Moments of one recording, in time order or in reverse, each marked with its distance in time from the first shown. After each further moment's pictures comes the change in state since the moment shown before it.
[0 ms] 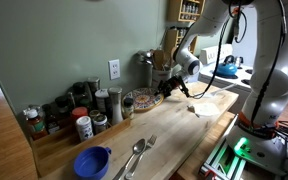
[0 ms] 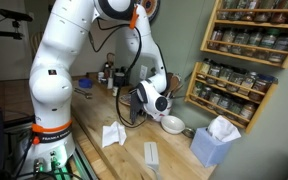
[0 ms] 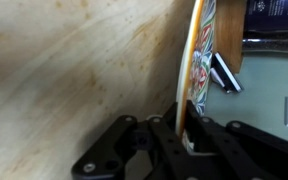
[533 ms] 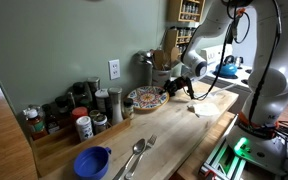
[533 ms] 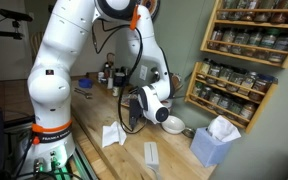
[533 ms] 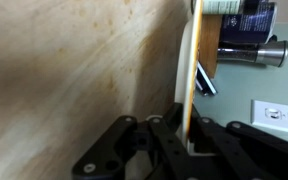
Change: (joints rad) arm -0.063 0.012 -0.063 -0.033 -0.033 -0.178 -0.142
